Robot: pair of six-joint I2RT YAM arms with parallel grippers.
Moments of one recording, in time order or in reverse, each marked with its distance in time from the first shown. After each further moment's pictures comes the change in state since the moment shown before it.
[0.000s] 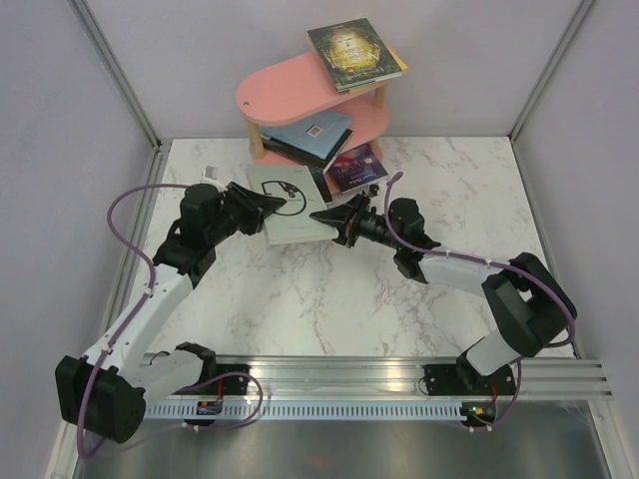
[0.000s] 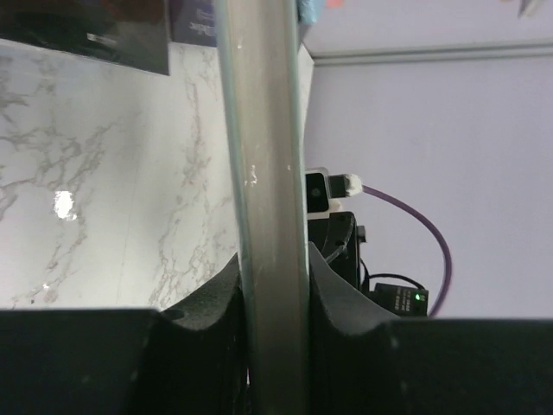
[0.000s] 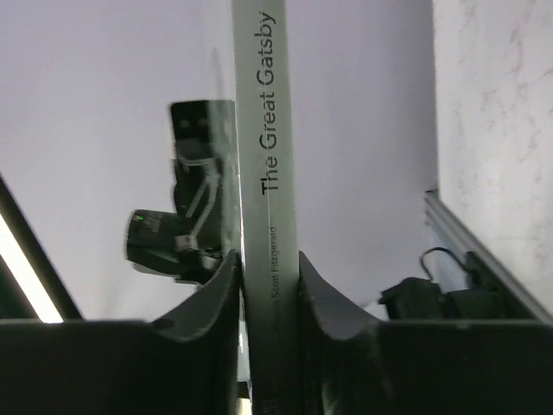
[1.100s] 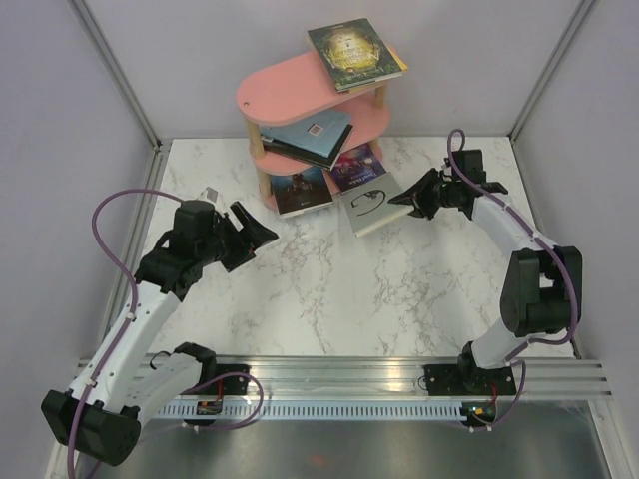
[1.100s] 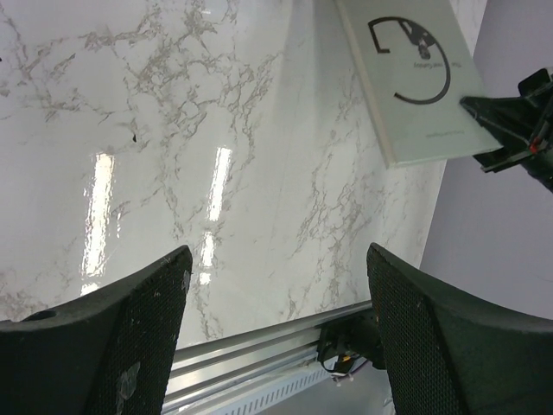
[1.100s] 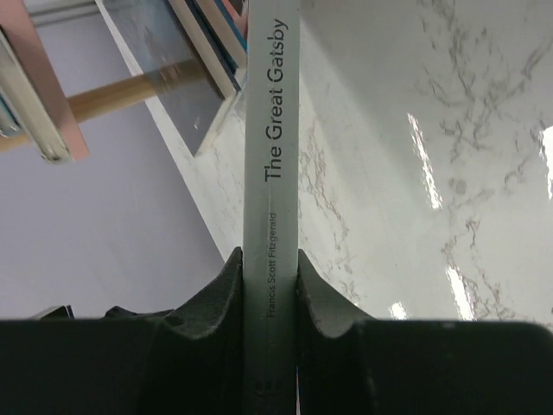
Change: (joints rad) left arm 0.005 -0.135 0.048 -0.507 -0.074 0.324; right arm -0.516 0.047 0.383 -1.170 -0.078 -0.778
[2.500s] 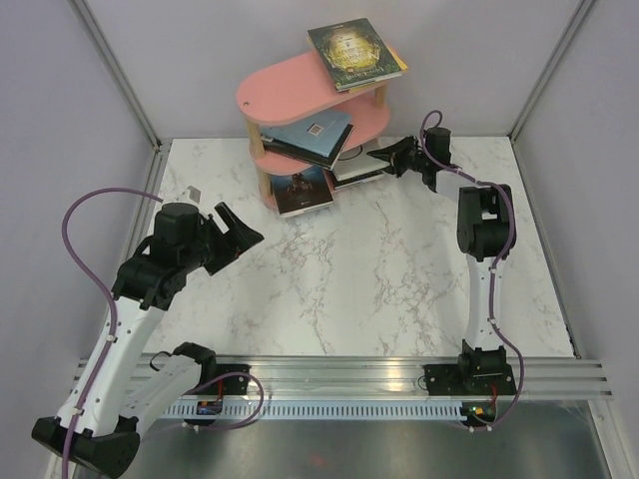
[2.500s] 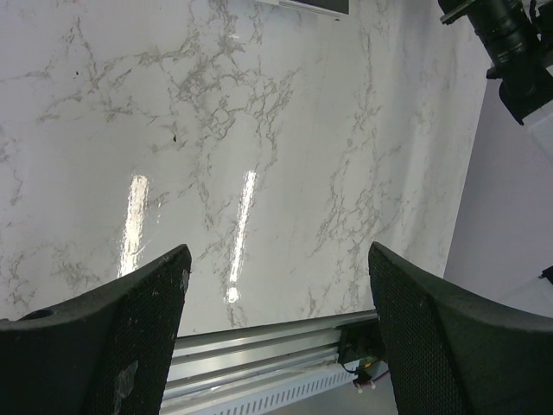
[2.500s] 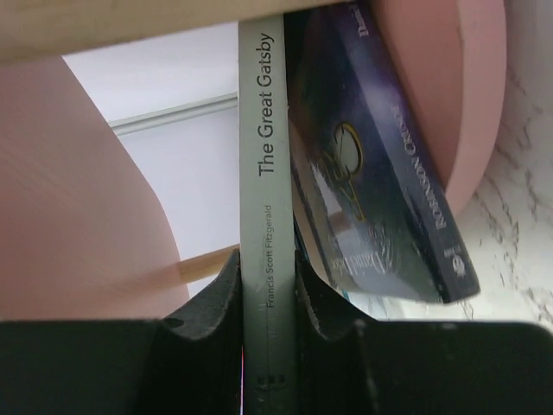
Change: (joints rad) left arm 0.011 -0.074 0.120 -0.193 -0.087 0.065; right arm -0.012 0.791 0.582 0.629 -0.123 0.344
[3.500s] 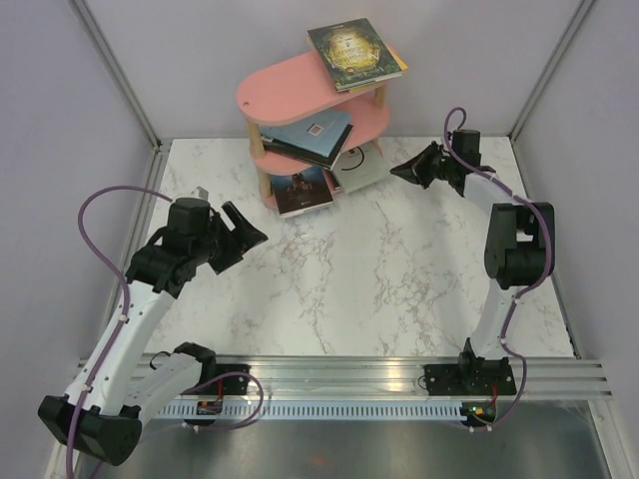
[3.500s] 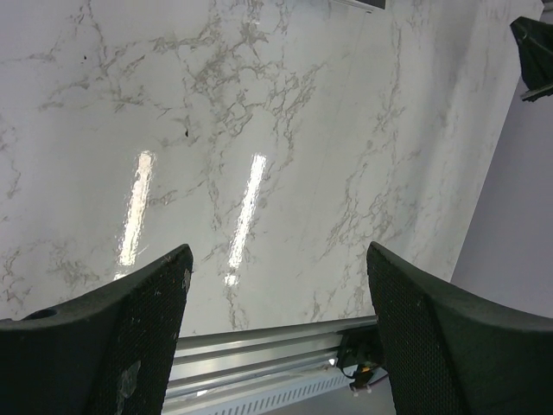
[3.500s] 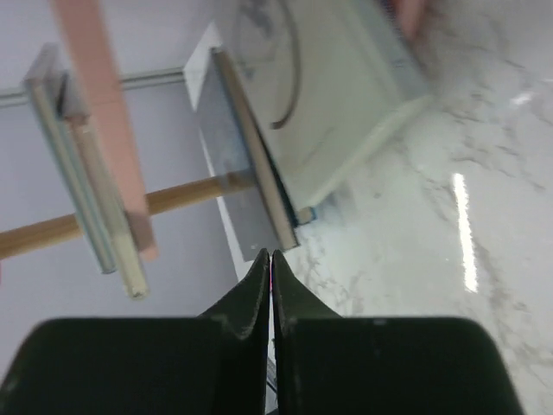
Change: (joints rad) left arm 0.000 0.070 -0.029 0.024 -0.010 -0.034; right arm -0.084 -0.369 -0.283 -0.339 0.051 -0.336
